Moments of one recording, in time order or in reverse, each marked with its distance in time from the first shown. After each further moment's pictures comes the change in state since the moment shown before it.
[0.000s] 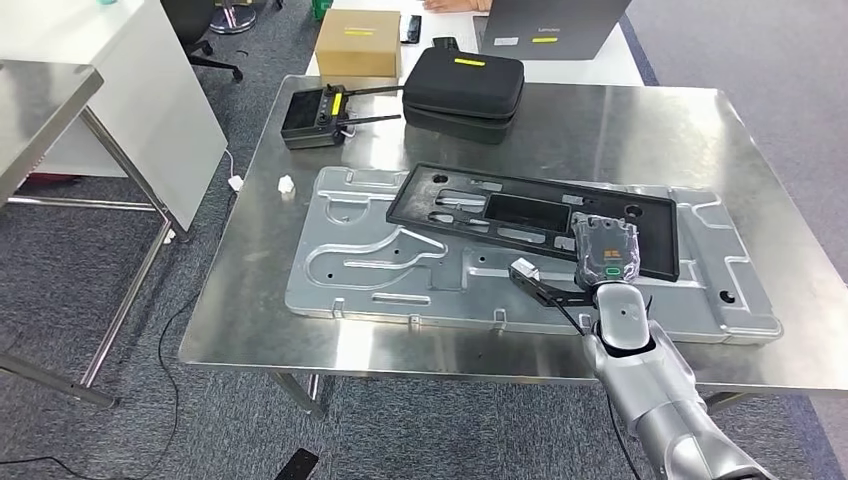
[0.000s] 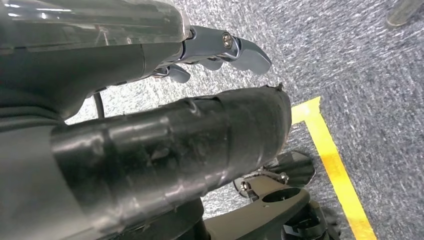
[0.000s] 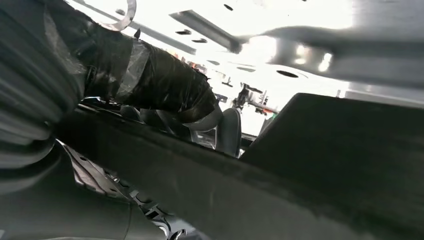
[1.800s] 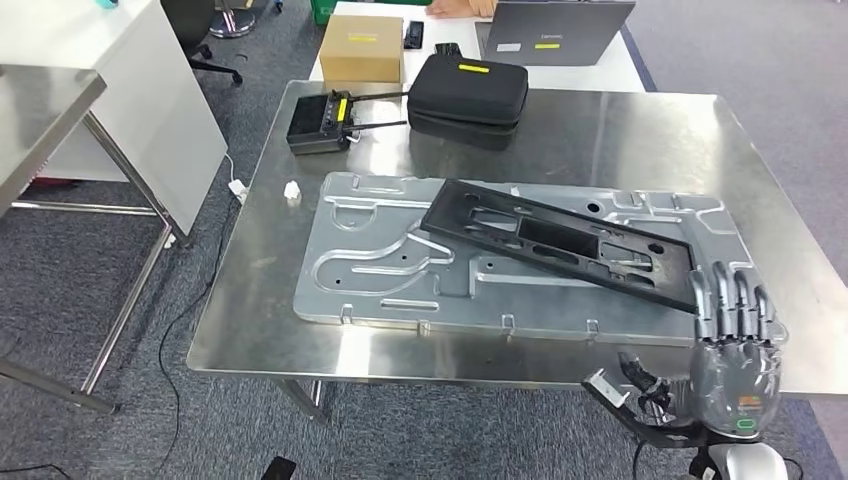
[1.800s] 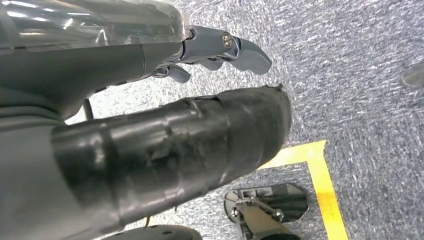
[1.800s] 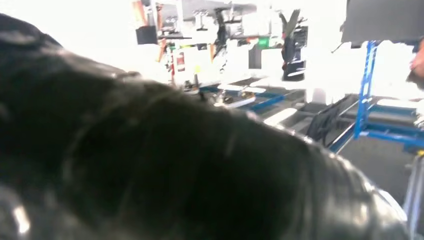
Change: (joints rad) left arm 0.040 0.020 0.012 0.000 0.098 0.122 -0.043; right arm 0.761 -0.148 -0.349 -0.946 -0.188 -0.255 -0.295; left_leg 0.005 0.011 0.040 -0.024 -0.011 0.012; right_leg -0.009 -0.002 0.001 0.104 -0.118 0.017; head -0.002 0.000
